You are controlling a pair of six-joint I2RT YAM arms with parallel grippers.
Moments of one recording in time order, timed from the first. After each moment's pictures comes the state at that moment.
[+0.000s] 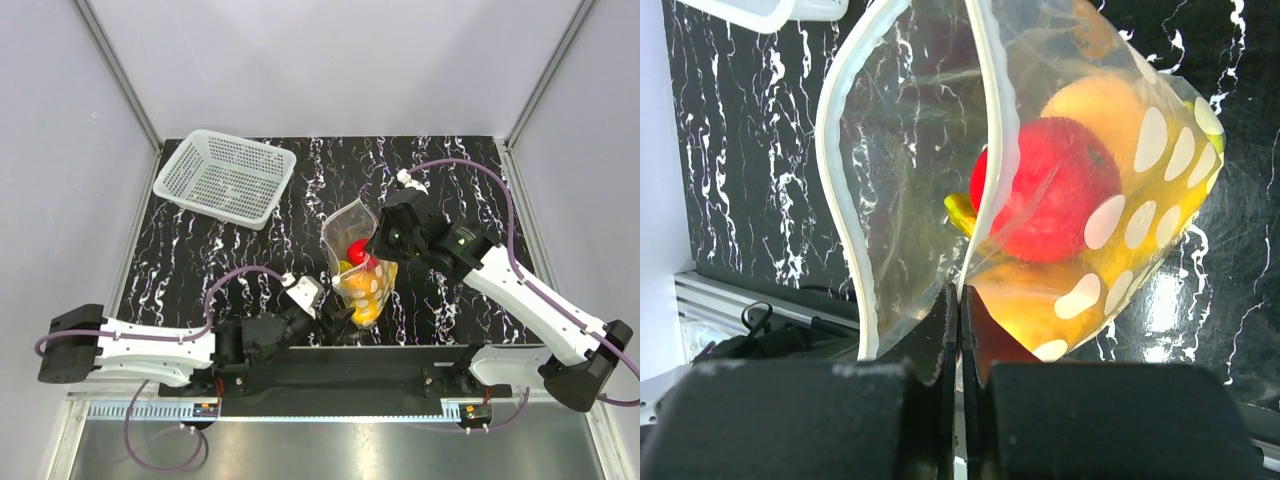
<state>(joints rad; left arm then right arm) -1.44 0.99 0.41 0.52 -0.59 -0.20 0.79 1.21 1.29 -0.84 0.16 0.83</state>
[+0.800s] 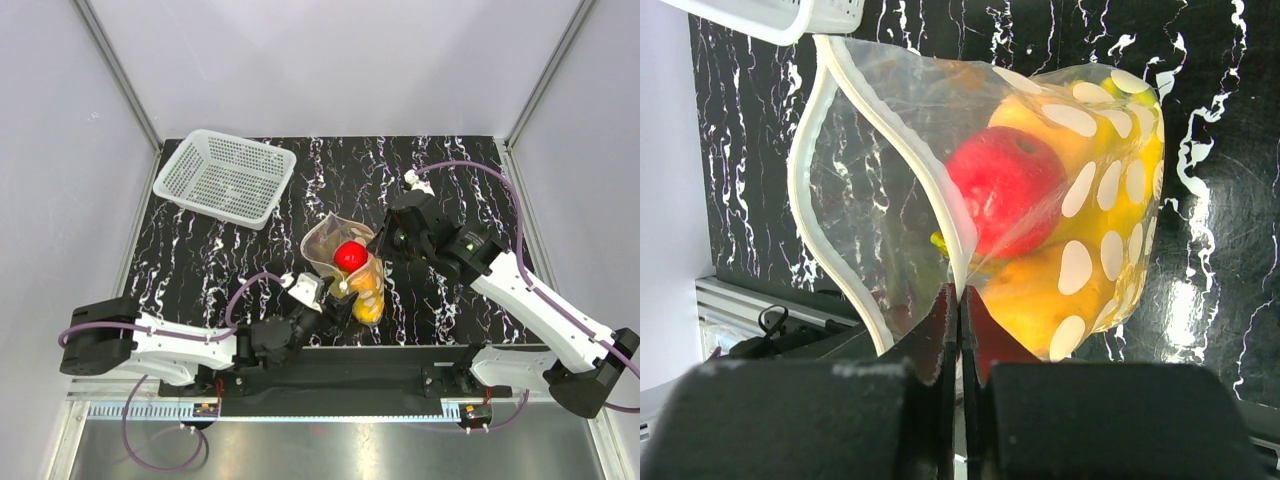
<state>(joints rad) -1.47 1.19 0.41 0.85 -0.81 -0.19 0.79 1.16 1.27 -0.83 0.17 0.86</state>
